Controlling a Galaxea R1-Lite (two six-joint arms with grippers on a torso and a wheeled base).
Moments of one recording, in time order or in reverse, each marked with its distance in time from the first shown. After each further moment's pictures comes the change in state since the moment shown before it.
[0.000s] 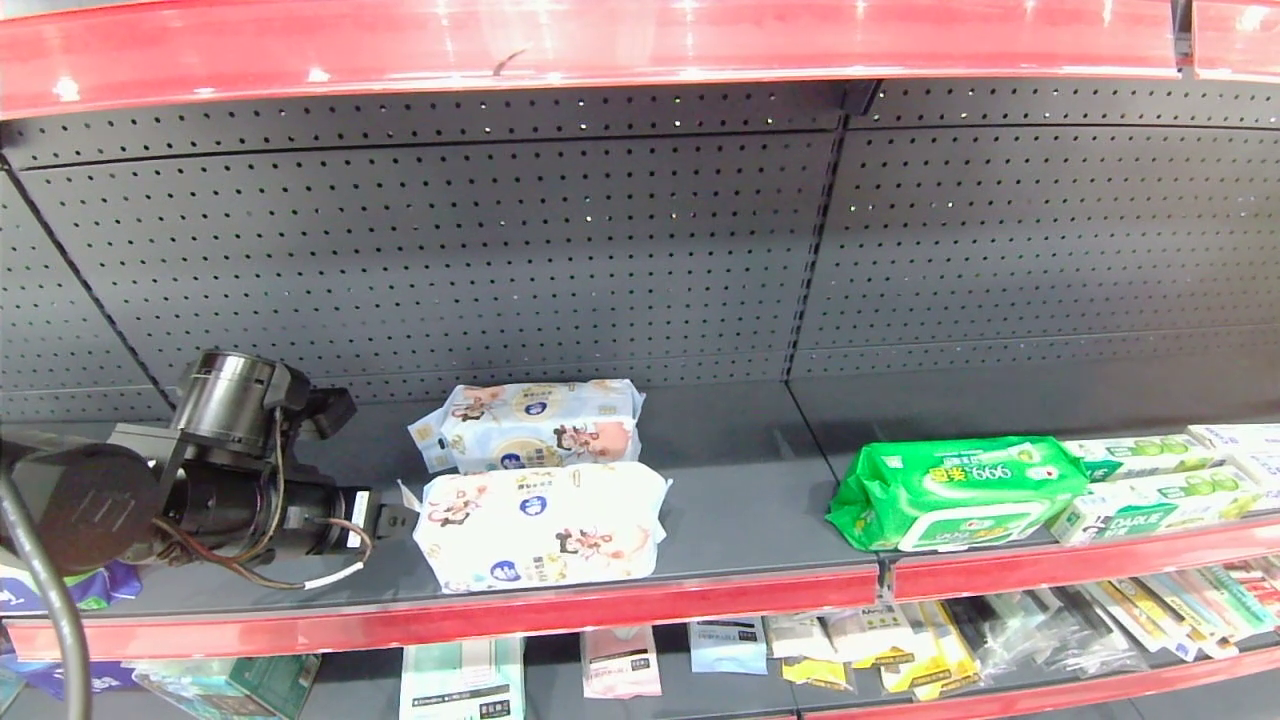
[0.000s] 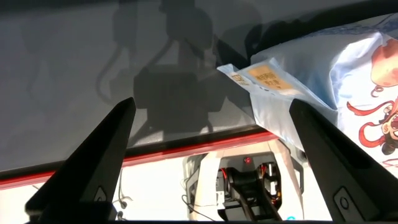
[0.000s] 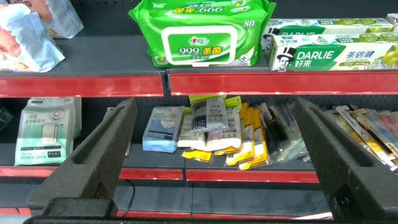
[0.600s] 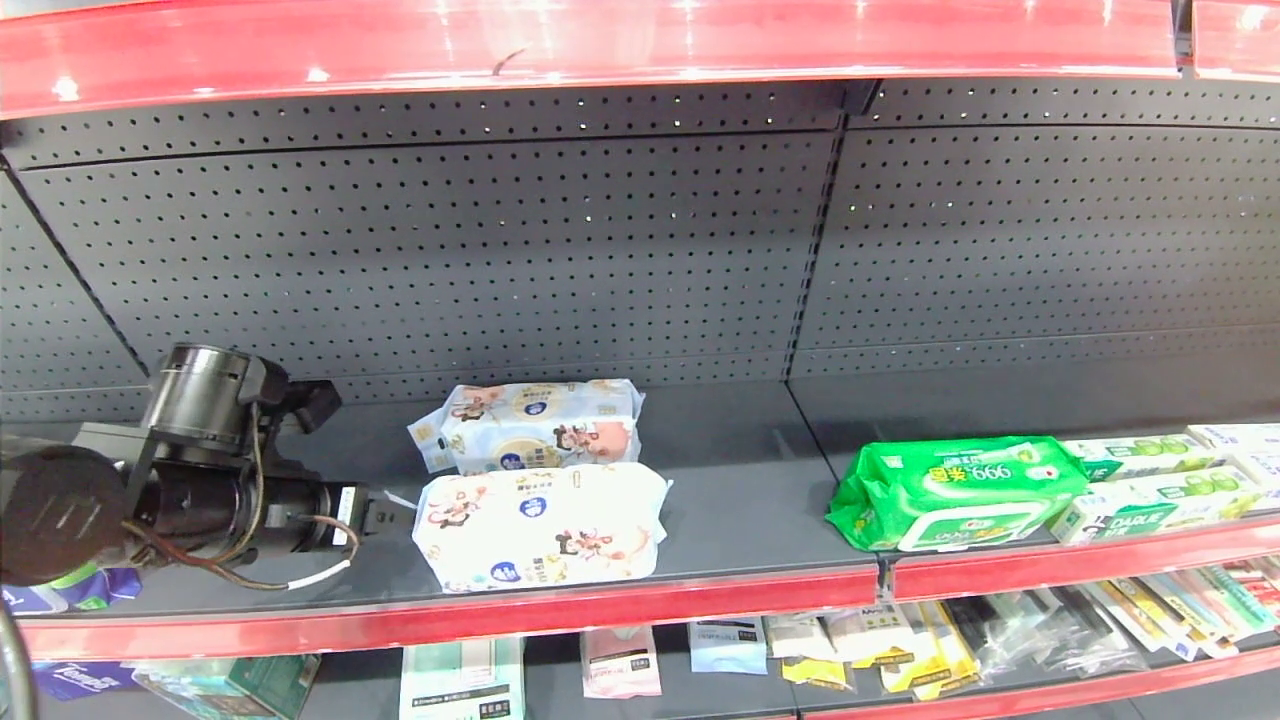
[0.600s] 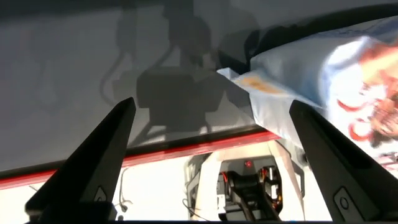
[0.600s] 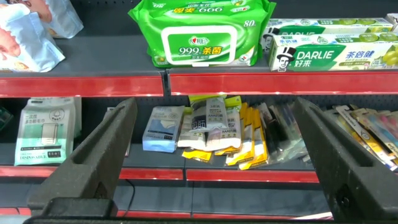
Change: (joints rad) left arm 0.017 -0.060 0.017 0.004 0.006 0.014; right arm 0.000 0.000 0.000 0.000 0.000 0.000
